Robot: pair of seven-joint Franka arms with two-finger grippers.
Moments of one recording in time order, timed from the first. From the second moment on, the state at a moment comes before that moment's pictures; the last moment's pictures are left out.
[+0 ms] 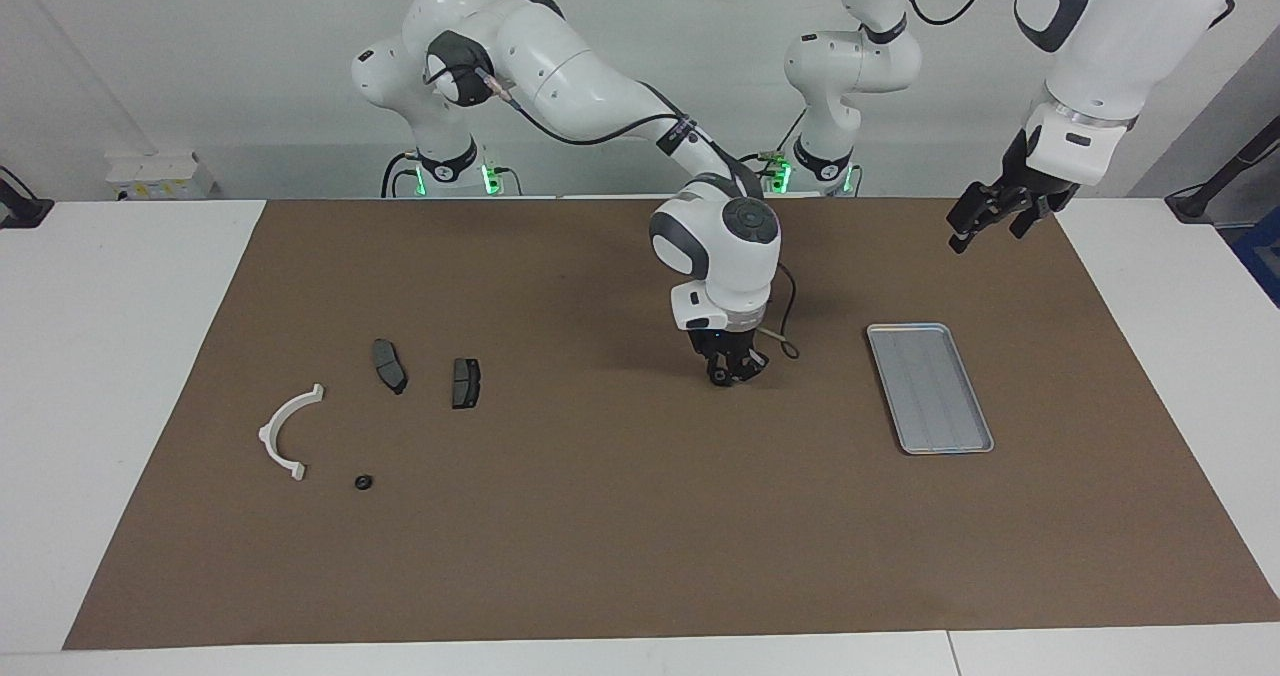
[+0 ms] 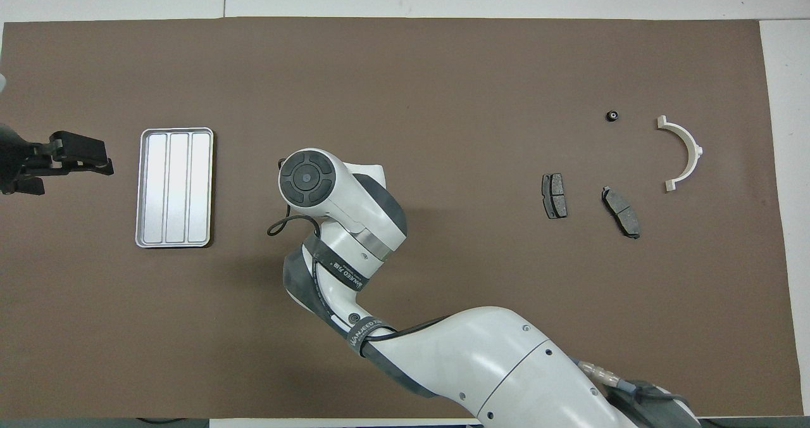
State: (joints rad) left arm -0.11 -0.06 0.06 -1.70 -0.02 1.66 -0.25; right arm 0.71 0.81 0.05 -1.22 -0.08 2.09 1.51
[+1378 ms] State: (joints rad) left arm -0.11 -0.06 0.06 -1.70 -0.02 1.65 -0.26; right arm 0.21 0.70 0.15 -1.11 -0.07 1.77 0.66
